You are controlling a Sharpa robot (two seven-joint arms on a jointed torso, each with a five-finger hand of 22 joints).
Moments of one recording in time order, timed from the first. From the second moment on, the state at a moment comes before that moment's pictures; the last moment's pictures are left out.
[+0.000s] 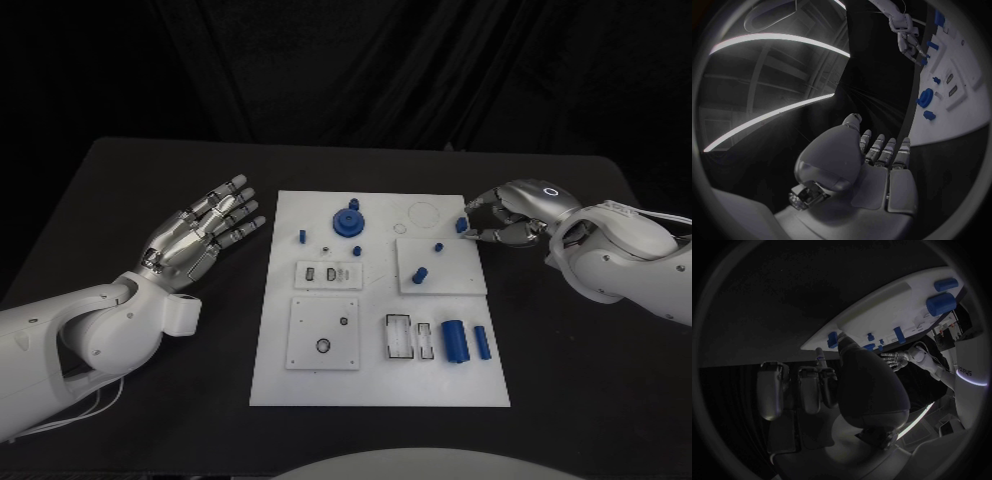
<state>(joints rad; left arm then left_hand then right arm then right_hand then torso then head) 1.21 -1.03 -0.21 1.61 0.08 0.08 0.68 1.49 0.26 -0.16 0.20 0.60 0.30 0.03 0.05 0.04 0.12 0.18 0.20 0.04 0.09 0.22 0.08 0.03 0.15 0.08 0.29 0.05 0.02 1.33 -1.13 -0.25 1.57 -1.58 -0.50 -0.11 1.36 -0.12 0.11 0.28 0.13 0.82 0.09 0.09 0.21 1.46 0.00 1.57 1.31 1.46 -0.05 1.57 1.31 0.04 1.46 0.06 1.45 1.31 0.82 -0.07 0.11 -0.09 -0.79</state>
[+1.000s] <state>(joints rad) 1.21 -1.03 -0.21 1.60 0.08 0.08 0.67 1.49 0.26 -0.16 0.20 0.60 0.30 0.03 0.05 0.04 0.12 0.18 0.20 0.04 0.09 0.22 0.08 0.03 0.15 0.08 0.29 0.05 0.02 1.33 -1.09 -0.25 1.54 -1.58 -0.50 -0.11 1.39 -0.11 0.12 0.28 0.26 0.94 0.09 0.16 0.25 1.47 0.00 1.57 1.31 1.46 -0.05 1.57 1.31 0.04 1.46 0.06 1.43 1.31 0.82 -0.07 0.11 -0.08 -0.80</state>
